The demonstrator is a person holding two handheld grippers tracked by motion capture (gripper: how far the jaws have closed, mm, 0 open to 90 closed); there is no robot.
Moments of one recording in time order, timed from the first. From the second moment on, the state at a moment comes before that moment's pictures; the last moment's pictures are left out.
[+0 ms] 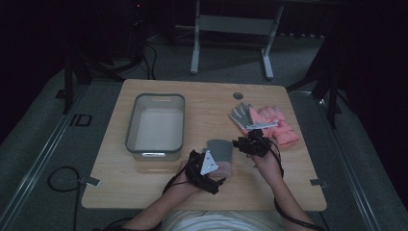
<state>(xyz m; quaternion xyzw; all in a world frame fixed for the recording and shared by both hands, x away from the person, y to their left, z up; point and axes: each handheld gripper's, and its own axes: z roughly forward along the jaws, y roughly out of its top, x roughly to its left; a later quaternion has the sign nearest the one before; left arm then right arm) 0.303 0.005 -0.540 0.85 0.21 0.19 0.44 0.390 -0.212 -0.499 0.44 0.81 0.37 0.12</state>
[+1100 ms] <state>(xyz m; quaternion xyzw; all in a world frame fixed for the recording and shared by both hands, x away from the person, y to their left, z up) 0.348 0.012 -0.559 0.91 0.07 0.12 0.40 0.427 -0.183 -0.549 0.50 0.79 0.36 -0.03</state>
